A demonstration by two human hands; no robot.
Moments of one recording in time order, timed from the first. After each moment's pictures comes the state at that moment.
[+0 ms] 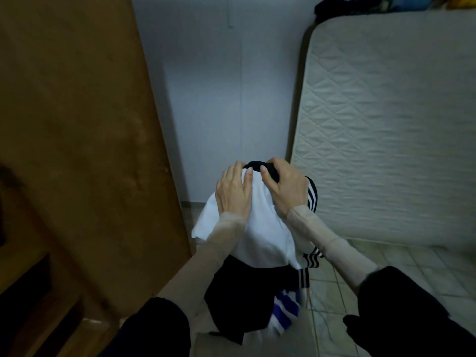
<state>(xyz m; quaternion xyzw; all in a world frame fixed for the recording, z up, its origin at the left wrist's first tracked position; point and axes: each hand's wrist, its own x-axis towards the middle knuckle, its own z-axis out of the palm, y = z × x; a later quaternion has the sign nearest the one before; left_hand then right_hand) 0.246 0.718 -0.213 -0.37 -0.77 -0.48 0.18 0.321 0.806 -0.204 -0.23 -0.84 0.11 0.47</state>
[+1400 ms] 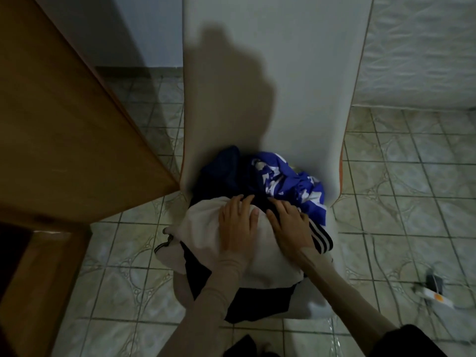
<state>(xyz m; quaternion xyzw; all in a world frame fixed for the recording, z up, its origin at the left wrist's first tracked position) 0.212 0.735 -0.693 -0.38 -0.87 -0.27 -0.15 0.303 0.823 -0.699 -0.42 -0.86 0.29 -0.01</state>
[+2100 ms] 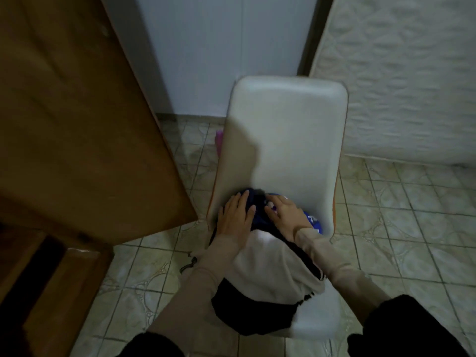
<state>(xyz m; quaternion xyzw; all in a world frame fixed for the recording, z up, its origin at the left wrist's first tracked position) 0.150 0.723 -0.547 -0.38 -0.86 -0.23 -0.23 0.245 0.831 -0.535 -0.33 -0.90 0.28 -0.05</state>
